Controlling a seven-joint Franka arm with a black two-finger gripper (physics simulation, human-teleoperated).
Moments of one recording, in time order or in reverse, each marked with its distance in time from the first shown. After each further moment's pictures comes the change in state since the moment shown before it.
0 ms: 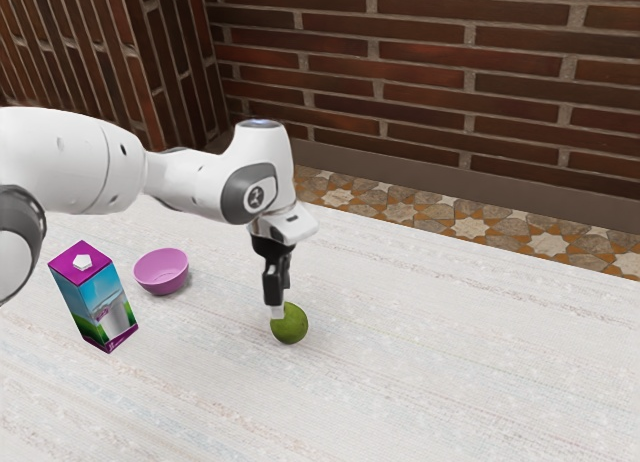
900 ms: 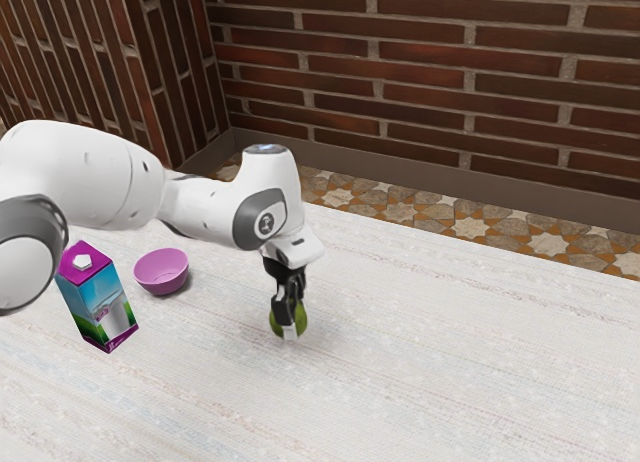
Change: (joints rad) arm -0.021 0.045 0.001 -0.036 -0.048 0.120 0.137
